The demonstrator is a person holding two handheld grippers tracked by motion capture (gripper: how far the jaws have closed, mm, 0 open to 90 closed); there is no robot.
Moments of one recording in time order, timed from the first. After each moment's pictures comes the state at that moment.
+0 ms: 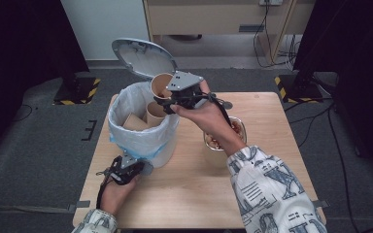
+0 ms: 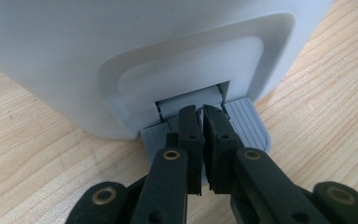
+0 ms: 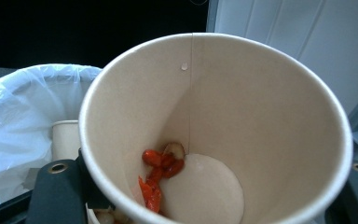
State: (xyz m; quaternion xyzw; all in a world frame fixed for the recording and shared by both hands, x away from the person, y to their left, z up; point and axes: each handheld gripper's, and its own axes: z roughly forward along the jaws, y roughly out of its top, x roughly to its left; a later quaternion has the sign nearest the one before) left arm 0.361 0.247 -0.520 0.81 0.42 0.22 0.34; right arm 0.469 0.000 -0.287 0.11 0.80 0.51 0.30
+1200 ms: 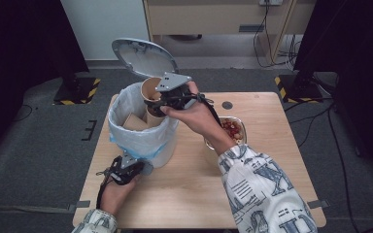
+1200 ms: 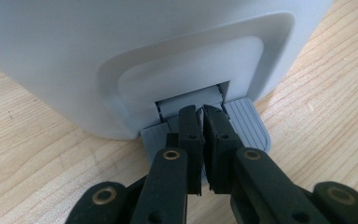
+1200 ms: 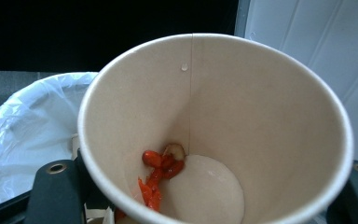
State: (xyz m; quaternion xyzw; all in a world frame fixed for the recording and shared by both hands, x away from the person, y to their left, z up) left arm 0.361 0.247 -0.520 0.81 0.42 0.22 0.34; right arm 0.472 0.026 -0.294 0.11 0.81 0.52 0.26
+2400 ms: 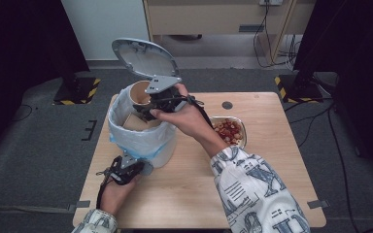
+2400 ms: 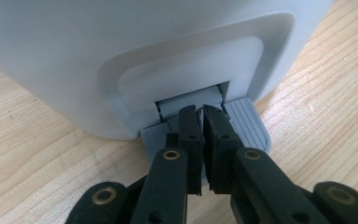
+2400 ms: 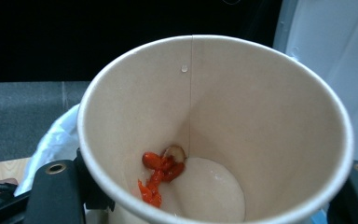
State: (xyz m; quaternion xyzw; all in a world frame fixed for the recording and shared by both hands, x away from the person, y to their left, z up) left arm 0.361 0.247 -0.520 0.81 0.42 0.22 0.34; right arm 0.462 0.051 -0.293 0.10 0.81 0.53 0.23
